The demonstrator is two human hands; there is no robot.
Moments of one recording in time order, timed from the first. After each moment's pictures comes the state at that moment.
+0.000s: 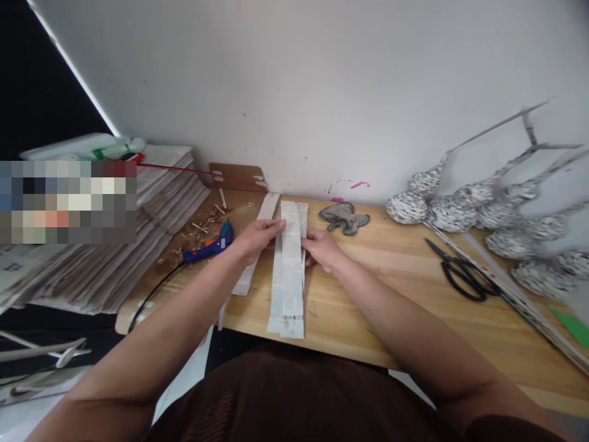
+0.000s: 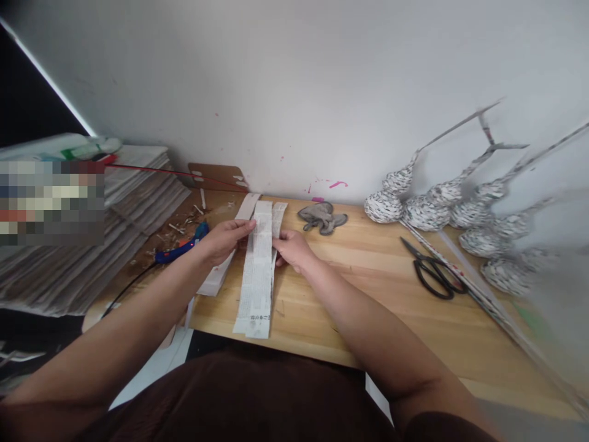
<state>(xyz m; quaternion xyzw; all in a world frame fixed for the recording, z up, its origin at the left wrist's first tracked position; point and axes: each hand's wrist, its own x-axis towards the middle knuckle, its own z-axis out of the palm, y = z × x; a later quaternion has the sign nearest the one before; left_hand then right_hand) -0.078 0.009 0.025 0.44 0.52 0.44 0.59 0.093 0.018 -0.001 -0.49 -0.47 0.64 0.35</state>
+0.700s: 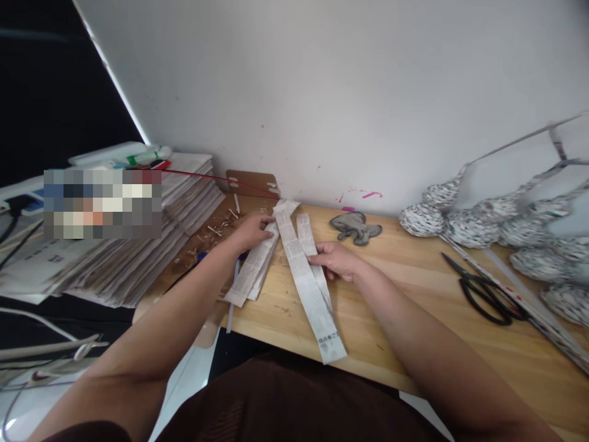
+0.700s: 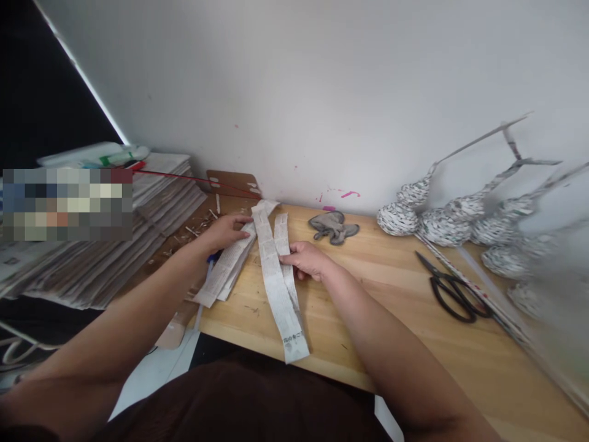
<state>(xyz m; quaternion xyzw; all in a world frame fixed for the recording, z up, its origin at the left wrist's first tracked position) -0.138 0.045 0.017 0.64 0.65 0.30 0.28 0.115 0.026 -0.001 -0.45 -0.56 0.67 0.20</state>
